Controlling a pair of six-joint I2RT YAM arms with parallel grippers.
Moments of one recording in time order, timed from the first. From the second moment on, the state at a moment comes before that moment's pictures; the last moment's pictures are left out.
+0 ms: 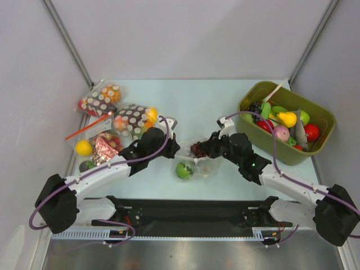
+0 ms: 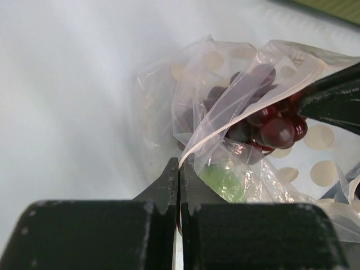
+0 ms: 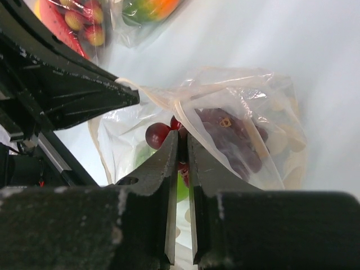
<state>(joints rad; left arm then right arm) -0.75 1.19 0.72 -0.06 -0.03 -0.34 0.73 1.10 0.58 0.26 -0.05 0.46</state>
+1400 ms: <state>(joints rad) -0.88 1.36 0.85 0.00 0.03 -0.32 0.75 1.07 0.73 0.03 -0.01 0.43</state>
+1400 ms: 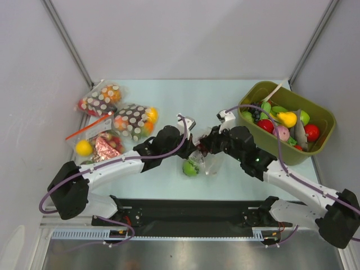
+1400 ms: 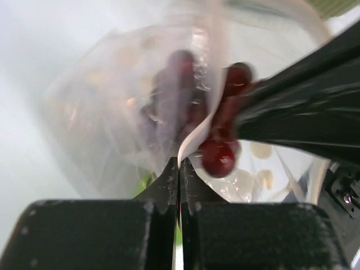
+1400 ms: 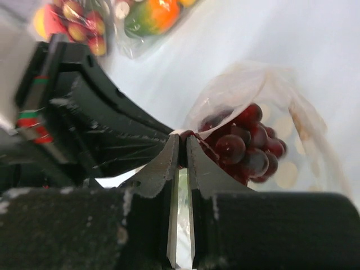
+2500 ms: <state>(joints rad) -0.87 1.44 0.83 -0.01 0.00 -0.33 0.63 0.82 0.96 -0.03 -0.15 0.45</state>
